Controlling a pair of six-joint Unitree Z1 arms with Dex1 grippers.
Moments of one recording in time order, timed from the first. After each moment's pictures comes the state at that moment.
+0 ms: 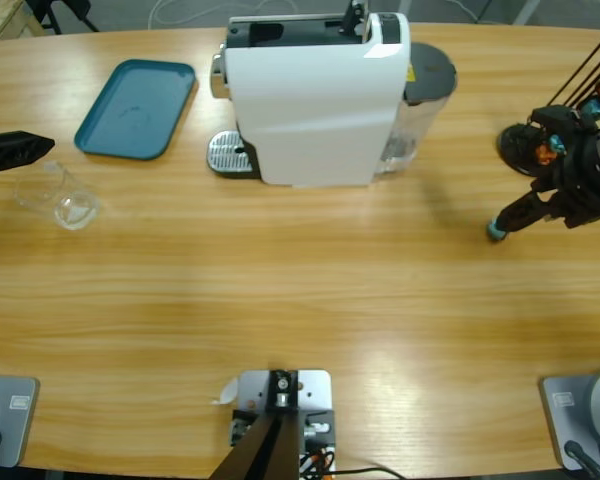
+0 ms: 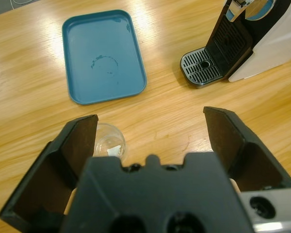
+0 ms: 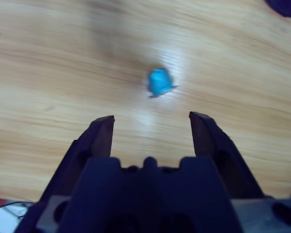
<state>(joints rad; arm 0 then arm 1) -0.74 1.07 -0.71 0.30 0.20 -0.20 0.47 1.62 -1.05 0.89 -0.06 0.23</state>
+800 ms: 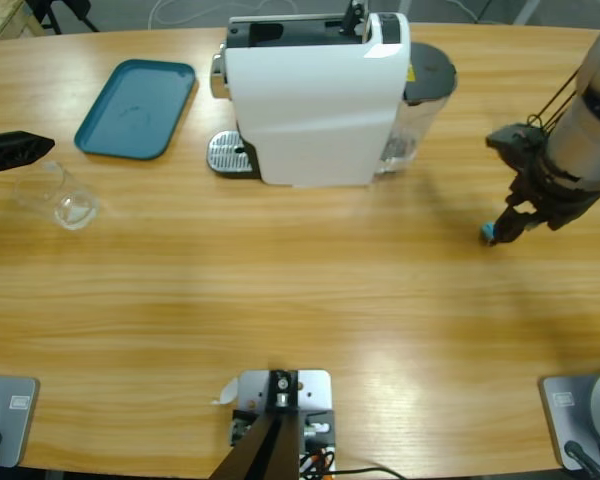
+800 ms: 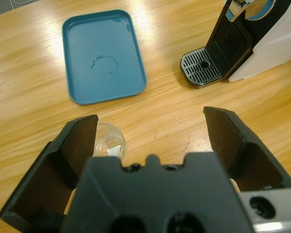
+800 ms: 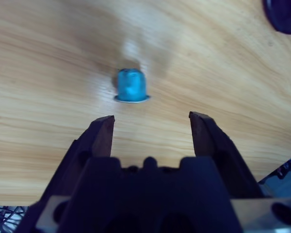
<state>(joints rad) -0.74 1.07 -0.71 0.30 0.20 -0.20 0.57 1.80 -1.13 0.99 -0.17 0.16</state>
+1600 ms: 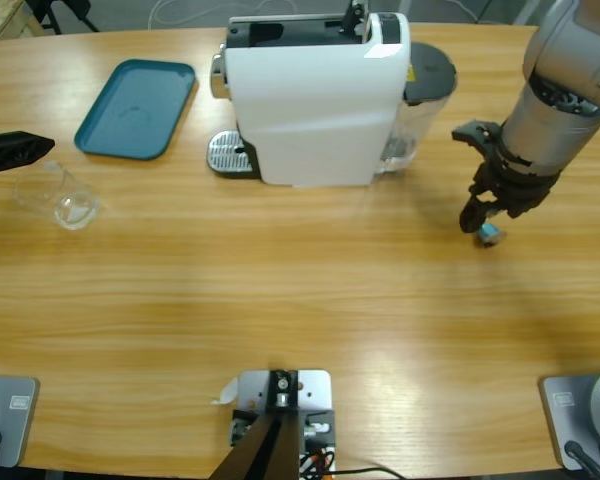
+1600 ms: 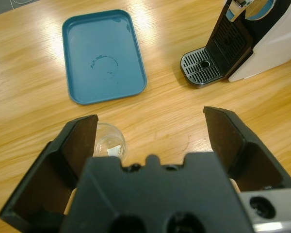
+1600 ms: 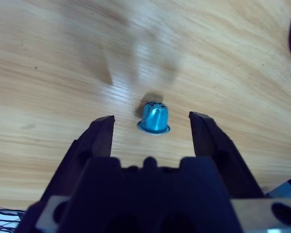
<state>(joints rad) -0.74 1.07 -0.71 0.30 0.20 -0.20 0.57 1.90 -1.24 0.99 -0.12 0.18</state>
